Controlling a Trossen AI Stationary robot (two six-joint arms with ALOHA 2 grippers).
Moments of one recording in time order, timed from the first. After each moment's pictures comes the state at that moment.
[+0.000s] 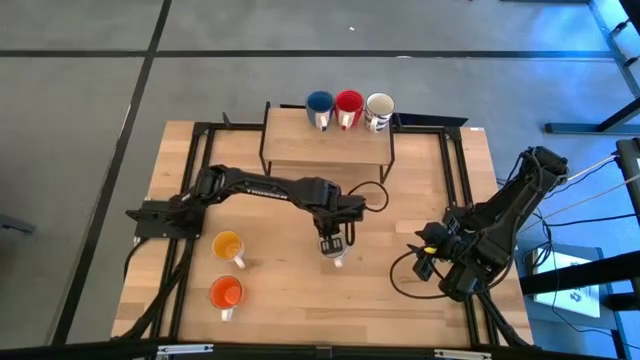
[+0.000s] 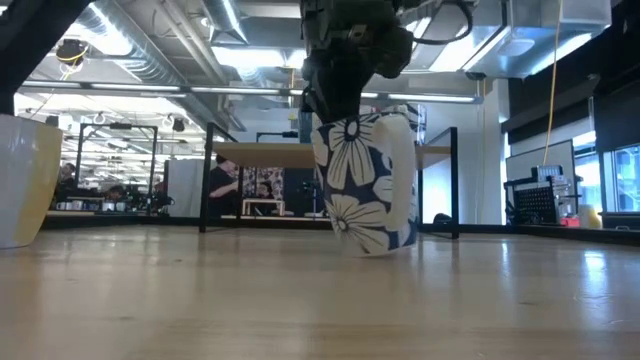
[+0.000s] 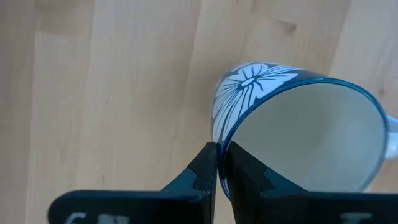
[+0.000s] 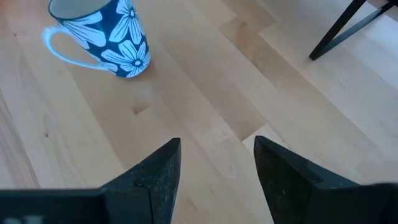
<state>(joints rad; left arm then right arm) -0.06 2.17 1.99 -1.15 0.03 -0.28 0.90 1.26 0.95 -1.17 0.71 1.51</state>
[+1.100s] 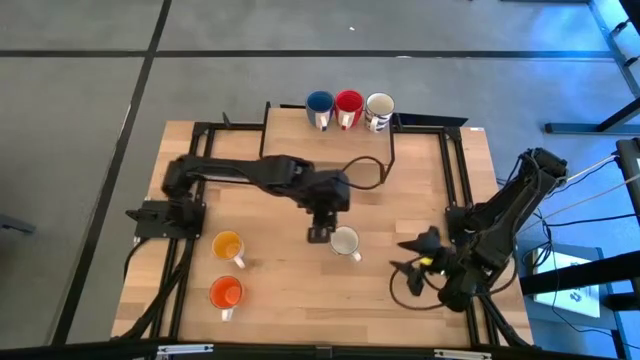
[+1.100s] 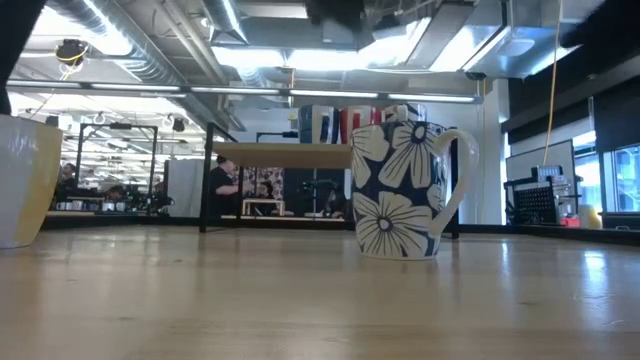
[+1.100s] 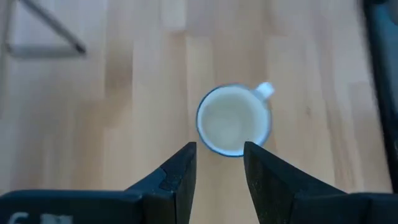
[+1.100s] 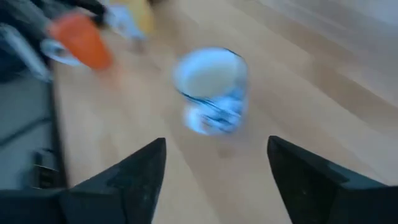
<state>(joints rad) -0.07 1.92 2.01 -1.09 0.01 -0.04 0.90 1.28 0.96 -0.79 0.84 1.36</state>
